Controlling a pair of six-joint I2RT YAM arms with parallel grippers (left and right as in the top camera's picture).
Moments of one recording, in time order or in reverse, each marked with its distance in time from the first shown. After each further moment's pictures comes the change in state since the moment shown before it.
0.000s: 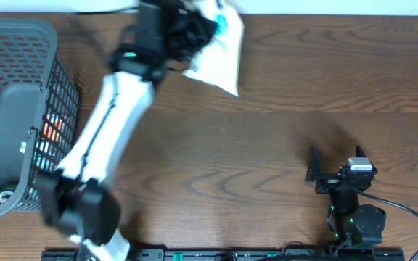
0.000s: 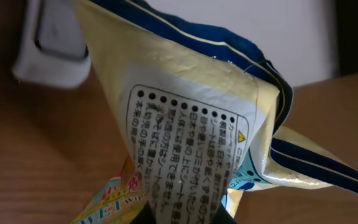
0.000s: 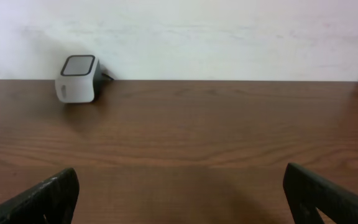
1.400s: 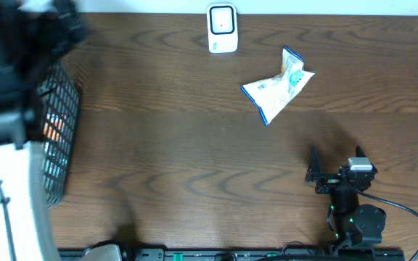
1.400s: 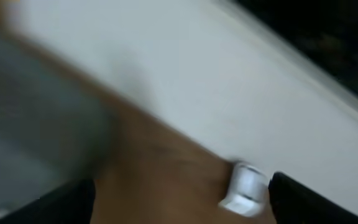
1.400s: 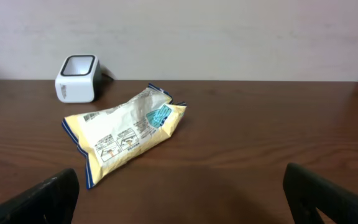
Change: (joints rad) left arm 0.589 -0.471 0.003 -0.368 -0.289 0.397; right arm 0.000 0.000 0.000 0.000 0.000 0.000
